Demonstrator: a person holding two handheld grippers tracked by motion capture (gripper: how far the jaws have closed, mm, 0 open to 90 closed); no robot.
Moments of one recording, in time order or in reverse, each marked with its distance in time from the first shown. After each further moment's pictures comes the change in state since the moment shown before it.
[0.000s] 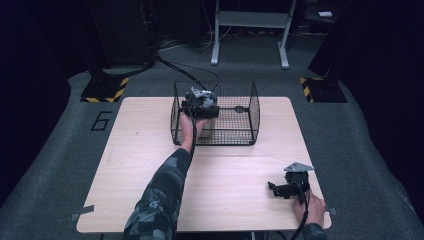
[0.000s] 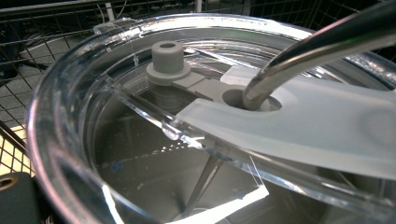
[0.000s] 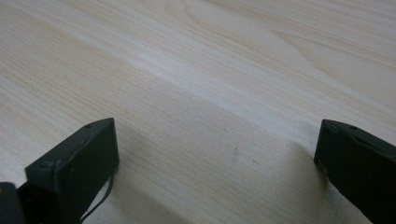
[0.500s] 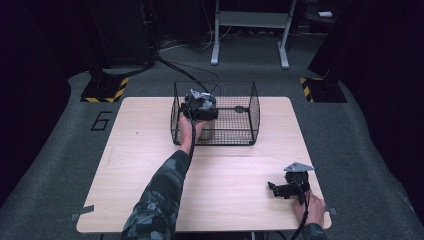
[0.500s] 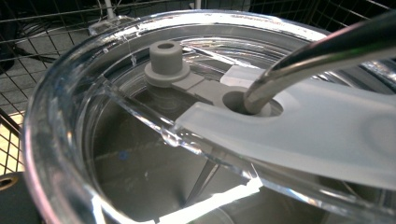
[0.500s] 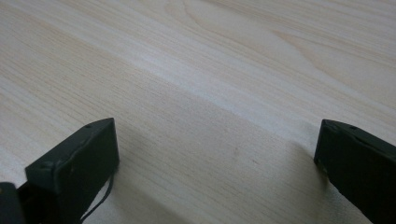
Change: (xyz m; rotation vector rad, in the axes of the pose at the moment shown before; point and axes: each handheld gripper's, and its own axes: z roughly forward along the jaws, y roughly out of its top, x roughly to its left) left arm 0.002 -0.007 -0.002 0.029 -0.007 -0.004; right arm 0.000 0.000 0.000 0.002 -0.002 -0.007
